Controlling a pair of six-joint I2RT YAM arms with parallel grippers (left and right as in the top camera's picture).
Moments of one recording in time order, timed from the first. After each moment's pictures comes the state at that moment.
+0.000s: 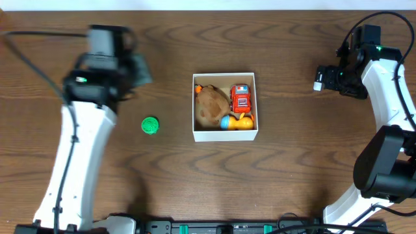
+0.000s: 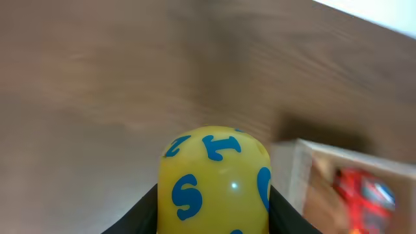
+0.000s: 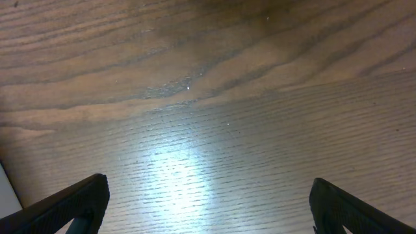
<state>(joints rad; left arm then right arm) -0.18 1.46 1.48 -0.93 -0.06 -0.38 -0.16 1.89 1.54 -1.00 -0.03 0.08</state>
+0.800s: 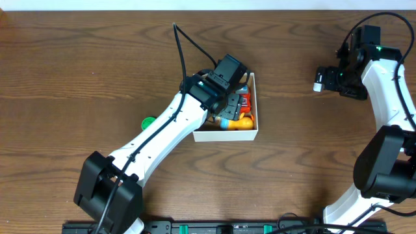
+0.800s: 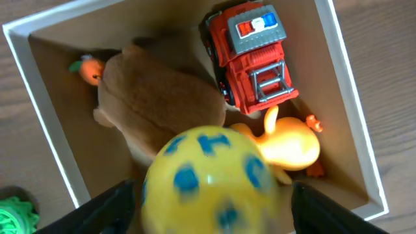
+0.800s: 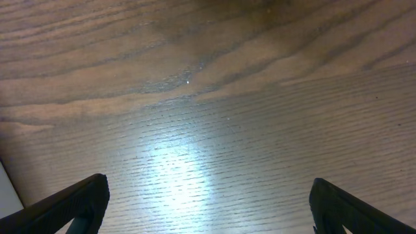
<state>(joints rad) -0.67 1.76 1.48 -0.89 -0.06 -0.34 -0.16 1.89 1.54 -1.02 -0.03 0.08</state>
